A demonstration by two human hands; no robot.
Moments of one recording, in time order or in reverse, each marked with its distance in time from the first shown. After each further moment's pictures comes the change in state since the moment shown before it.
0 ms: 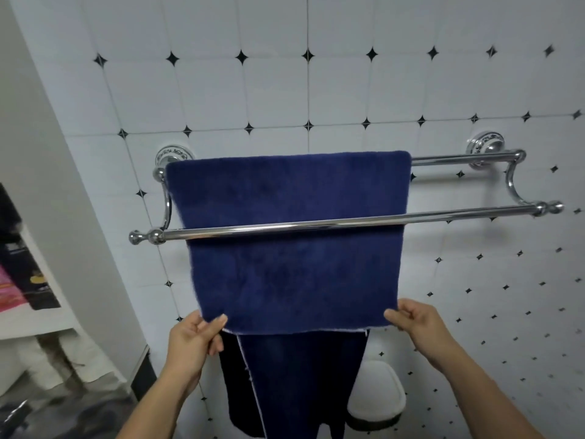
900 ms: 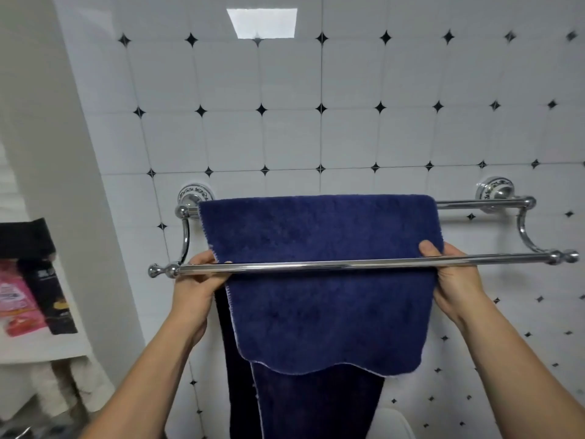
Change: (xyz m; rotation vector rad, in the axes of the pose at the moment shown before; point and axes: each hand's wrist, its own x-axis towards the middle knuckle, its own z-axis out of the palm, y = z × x) left_hand 0.042 0.138 0.040 -0.147 -0.055 0.309; right_hand 0.076 -0.134 -0.029 0.638 0.112 -0.206
